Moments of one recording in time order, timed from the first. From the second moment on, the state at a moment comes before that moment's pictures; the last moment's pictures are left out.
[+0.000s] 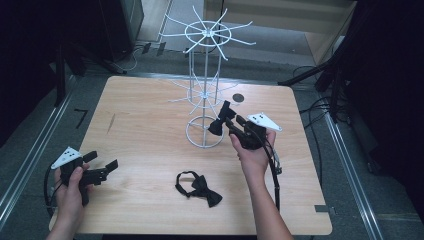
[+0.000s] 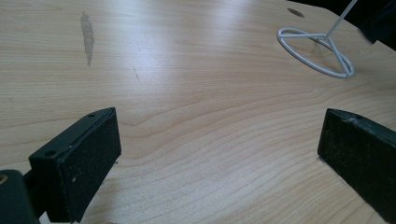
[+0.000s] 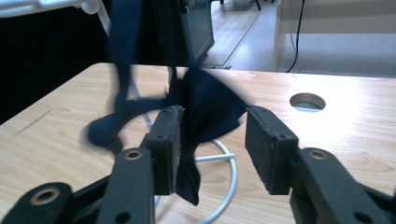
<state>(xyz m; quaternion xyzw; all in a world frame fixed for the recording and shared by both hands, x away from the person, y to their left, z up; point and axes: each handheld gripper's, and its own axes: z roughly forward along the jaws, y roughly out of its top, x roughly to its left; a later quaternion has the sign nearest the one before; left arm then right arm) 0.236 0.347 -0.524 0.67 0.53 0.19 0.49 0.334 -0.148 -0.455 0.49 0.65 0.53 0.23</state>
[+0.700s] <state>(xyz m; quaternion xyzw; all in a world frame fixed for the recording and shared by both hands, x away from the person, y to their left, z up) 0.236 0.346 -0.524 0.67 0.53 0.19 0.48 0.291 -0.153 -0.478 0.46 0.71 0.49 0.20</state>
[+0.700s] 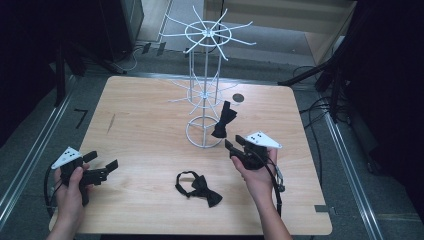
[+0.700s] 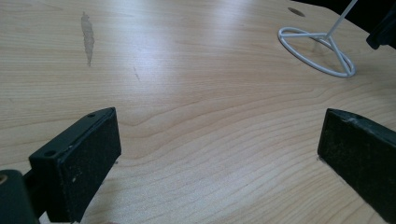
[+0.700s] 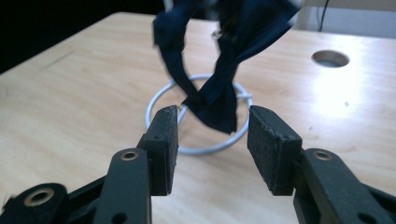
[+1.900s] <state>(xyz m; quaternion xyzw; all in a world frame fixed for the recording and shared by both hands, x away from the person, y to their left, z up) 0.236 0.346 -0.524 0.67 0.53 0.19 0.48 0.229 -0.122 -0.519 0.41 0.78 0.45 0.10</state>
